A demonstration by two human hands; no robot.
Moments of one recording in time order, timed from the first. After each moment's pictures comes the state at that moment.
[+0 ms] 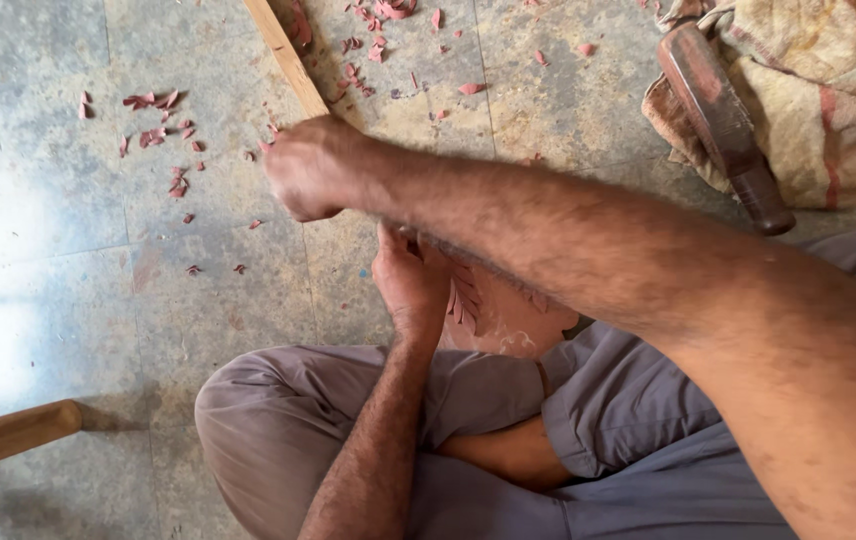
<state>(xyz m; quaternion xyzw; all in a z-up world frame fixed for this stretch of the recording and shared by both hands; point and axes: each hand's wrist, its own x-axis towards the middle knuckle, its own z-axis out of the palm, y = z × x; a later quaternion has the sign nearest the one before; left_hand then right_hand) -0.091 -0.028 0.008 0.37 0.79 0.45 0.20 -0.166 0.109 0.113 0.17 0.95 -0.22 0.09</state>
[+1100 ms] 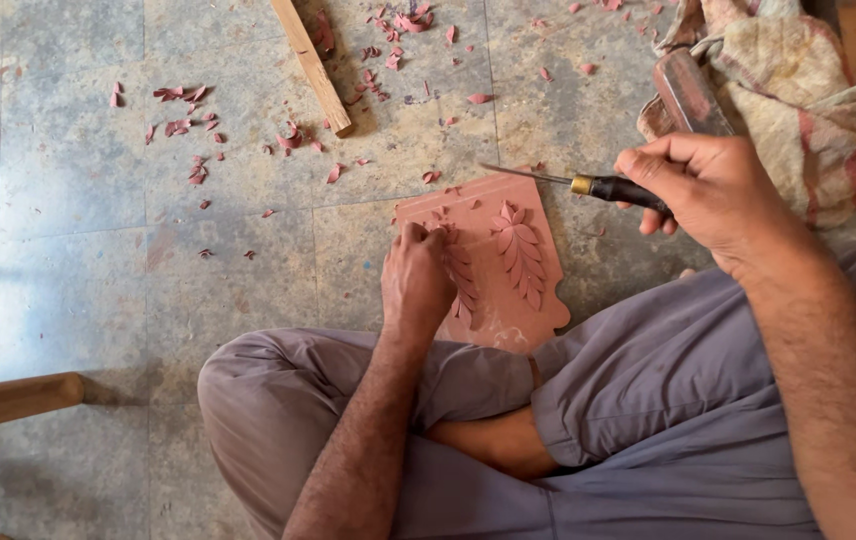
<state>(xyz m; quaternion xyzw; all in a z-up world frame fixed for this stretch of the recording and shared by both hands) -0.095 -0.044 0.022 0.58 0.77 0.22 0.14 0.176 0.093 0.137 0.50 0.60 -0.56 -0.25</state>
